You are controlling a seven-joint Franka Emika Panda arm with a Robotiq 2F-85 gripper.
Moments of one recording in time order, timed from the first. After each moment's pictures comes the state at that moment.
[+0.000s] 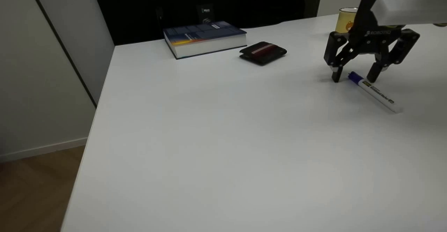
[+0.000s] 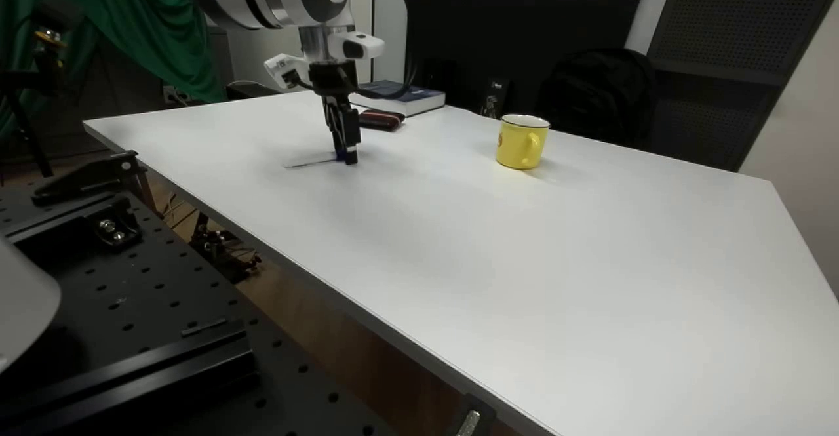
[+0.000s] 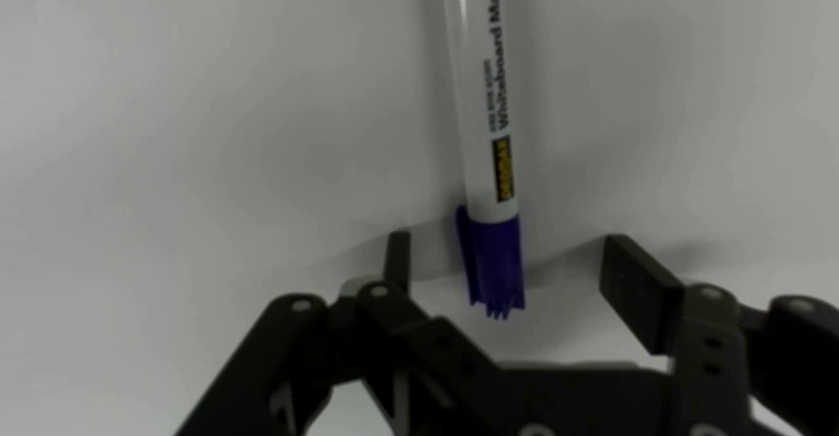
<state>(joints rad) 0.52 0.56 -0.15 -2.32 -0.08 2.97 0.92</state>
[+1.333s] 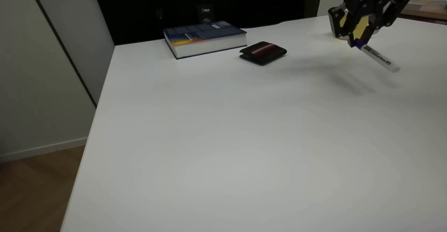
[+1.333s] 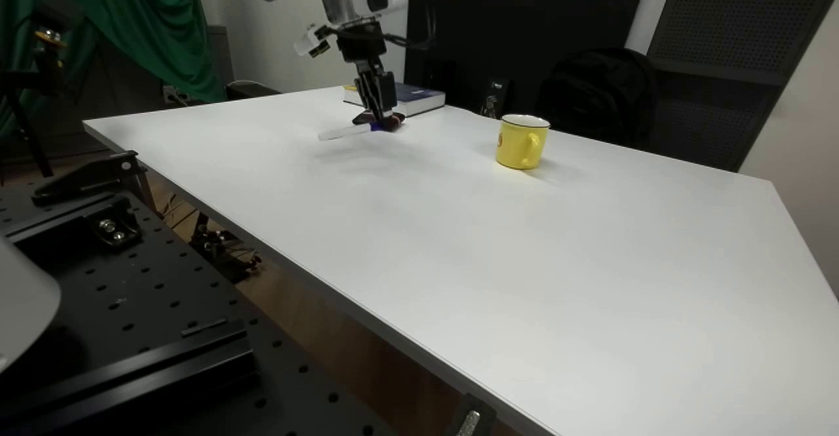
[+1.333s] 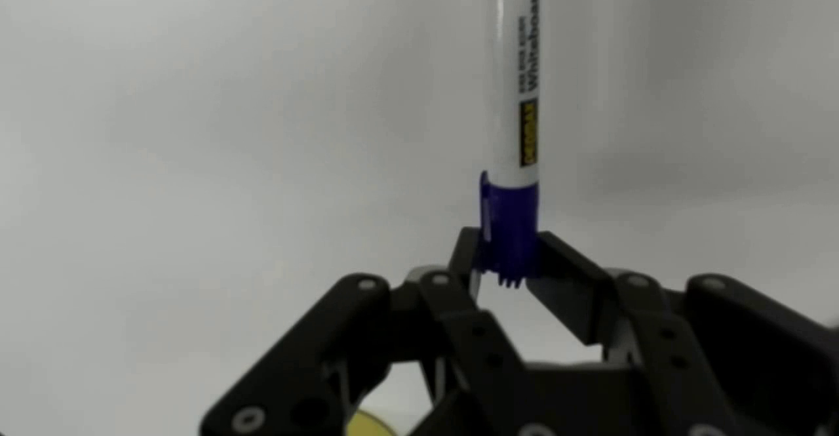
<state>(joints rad) 0.70 0.52 -0.39 -2.19 -0.33 2.70 1.09</state>
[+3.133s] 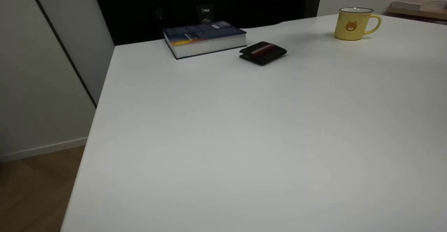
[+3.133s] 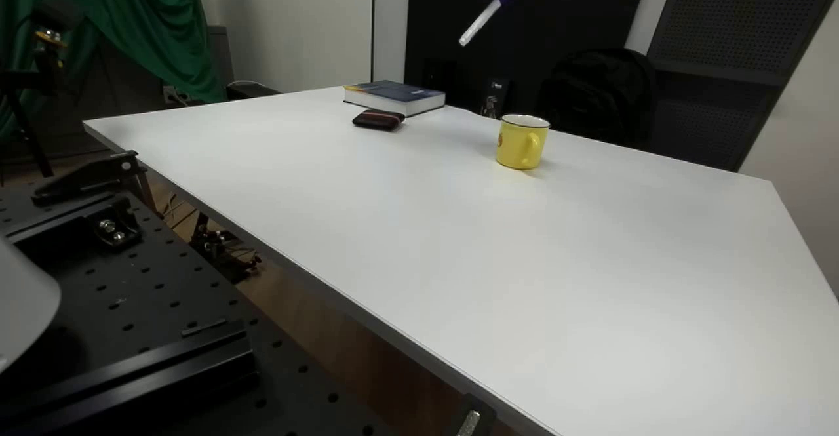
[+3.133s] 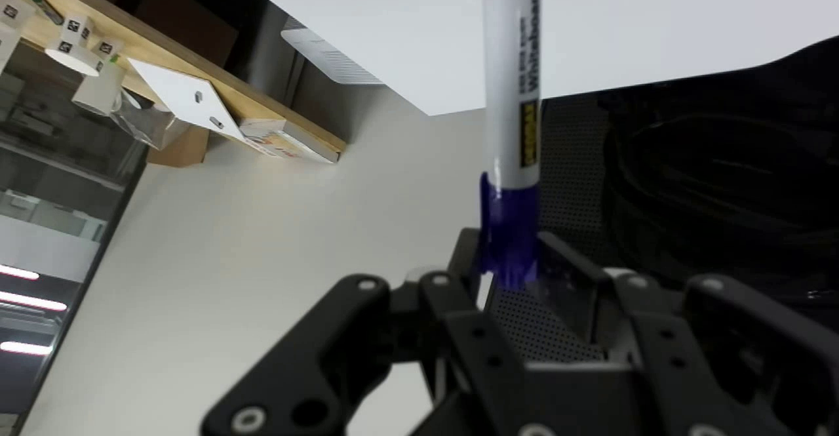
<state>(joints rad) 0.23 0.38 0.00 -1.87 -1.31 2.18 1.72</state>
